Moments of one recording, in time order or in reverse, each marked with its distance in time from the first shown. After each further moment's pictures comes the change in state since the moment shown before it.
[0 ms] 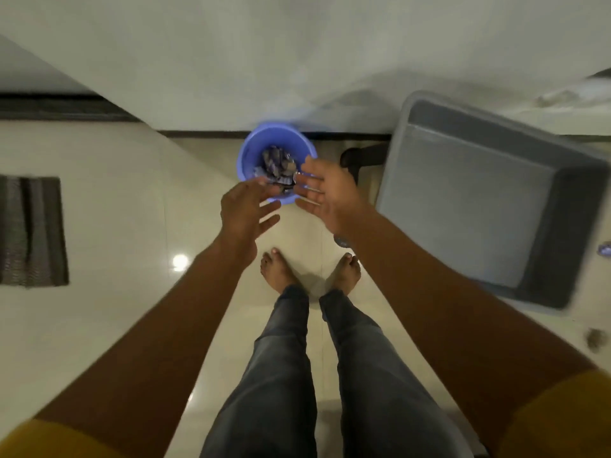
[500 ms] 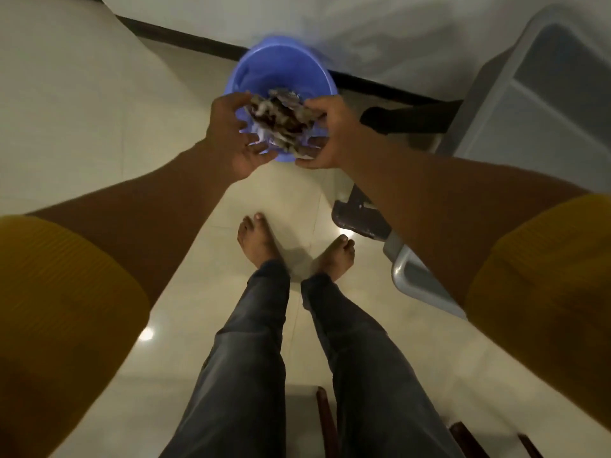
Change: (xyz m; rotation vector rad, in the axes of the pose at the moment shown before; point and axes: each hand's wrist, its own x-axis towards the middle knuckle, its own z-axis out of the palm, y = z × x) left_hand 0.161 -0.048 0.001 -0.269 -0.048 -0.221; right_hand 0.154 0.026 -0.005 -0.164 0.028 0.245
